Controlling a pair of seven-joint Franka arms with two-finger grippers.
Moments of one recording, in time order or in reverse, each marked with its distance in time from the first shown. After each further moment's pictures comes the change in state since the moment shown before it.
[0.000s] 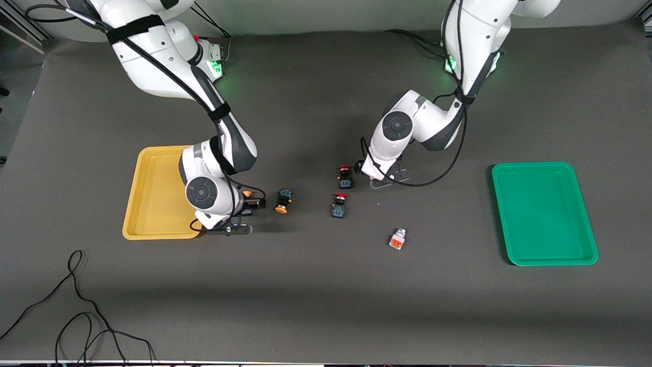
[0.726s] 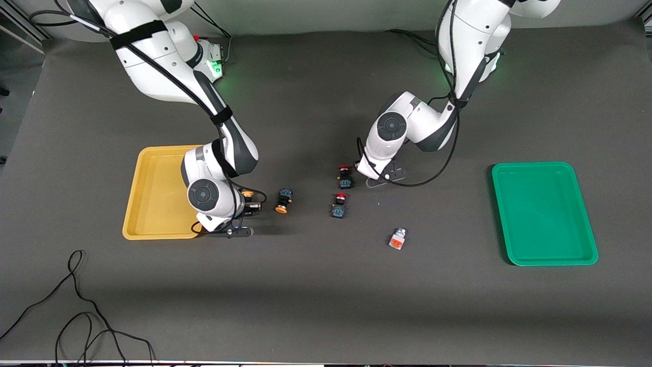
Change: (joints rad) left arm -0.018 0.009 -0.002 0.014 0.002 0.004 -0.022; right arm 0.000 -0.011 -0.007 0.023 0.001 -0.031 0.000
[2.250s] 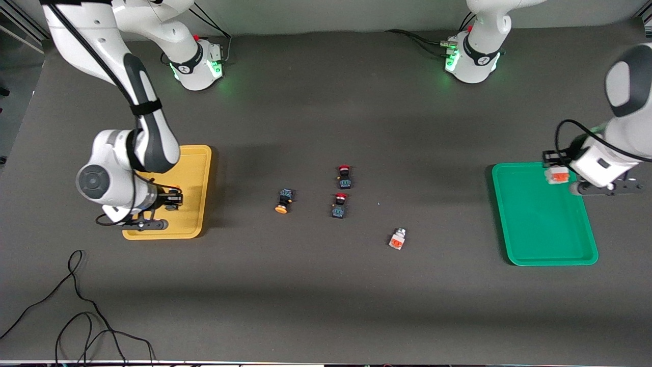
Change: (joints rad) left arm 0.746 -0.395 0.031 0.224 0.119 -0.775 0.977; right arm -0.008 -0.193 -0.320 -0.321 0.010 0.126 -0.346
